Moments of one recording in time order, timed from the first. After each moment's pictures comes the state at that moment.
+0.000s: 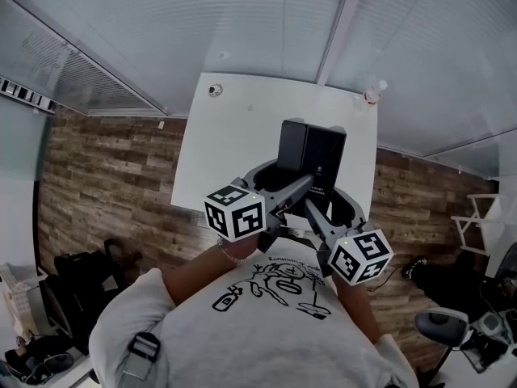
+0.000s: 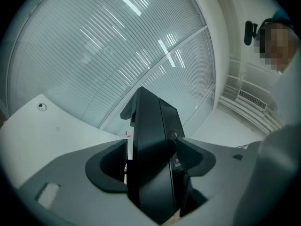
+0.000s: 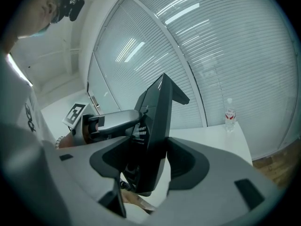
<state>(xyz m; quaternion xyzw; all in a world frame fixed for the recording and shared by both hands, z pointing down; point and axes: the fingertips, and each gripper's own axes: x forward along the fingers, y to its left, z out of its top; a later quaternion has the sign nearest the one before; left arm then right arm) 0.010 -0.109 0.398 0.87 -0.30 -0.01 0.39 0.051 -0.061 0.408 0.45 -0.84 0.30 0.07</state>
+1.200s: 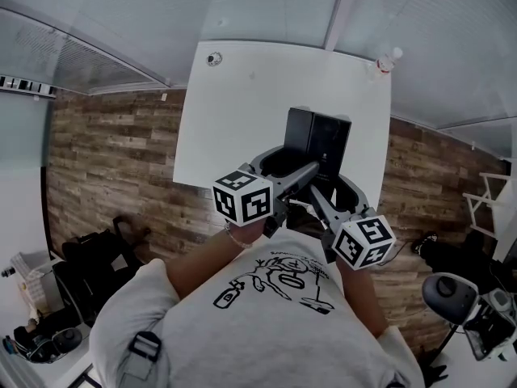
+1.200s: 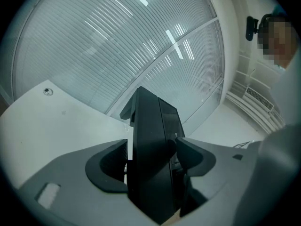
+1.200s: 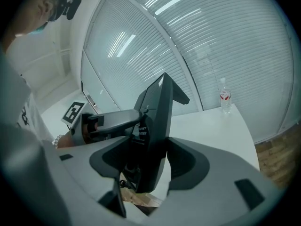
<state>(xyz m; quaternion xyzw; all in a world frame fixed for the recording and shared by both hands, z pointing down) 0.024 -0.094 0.463 0.85 -0.30 0.04 0.43 0.063 -0.045 0.470 0.44 -0.82 0.35 0.09</state>
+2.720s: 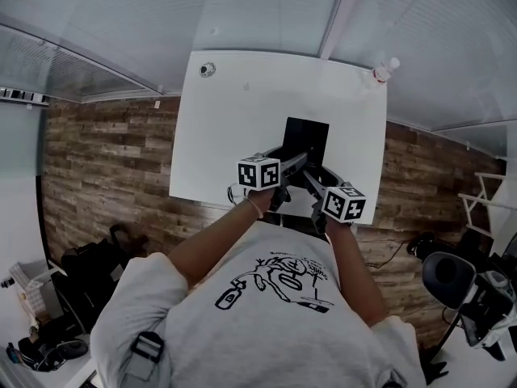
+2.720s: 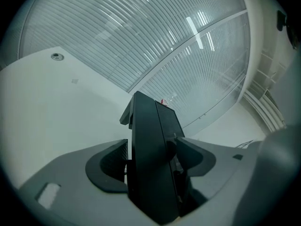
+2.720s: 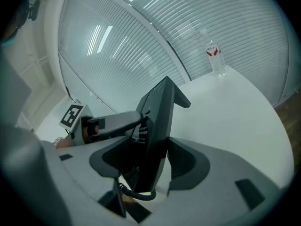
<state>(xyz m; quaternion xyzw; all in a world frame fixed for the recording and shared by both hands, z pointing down) 0.030 -0.154 0.649 0.80 -0.32 0.10 0.50 0.068 -0.103 0.643 0.43 -0.77 0.46 0.10</state>
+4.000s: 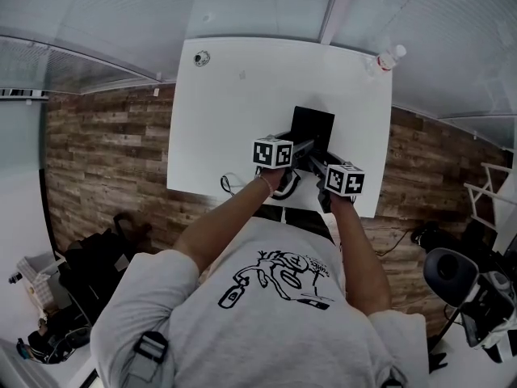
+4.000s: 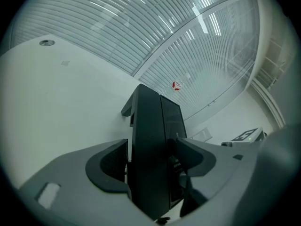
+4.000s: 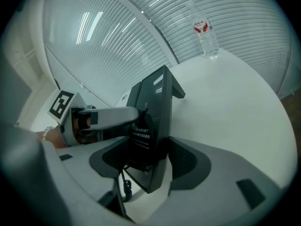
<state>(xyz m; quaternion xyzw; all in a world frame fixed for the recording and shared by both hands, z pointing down) 0.065 -0.173 0.729 0.79 -0.31 0.18 0.50 0.098 -0.122 0.732 0.43 -0.74 0.50 0.16</state>
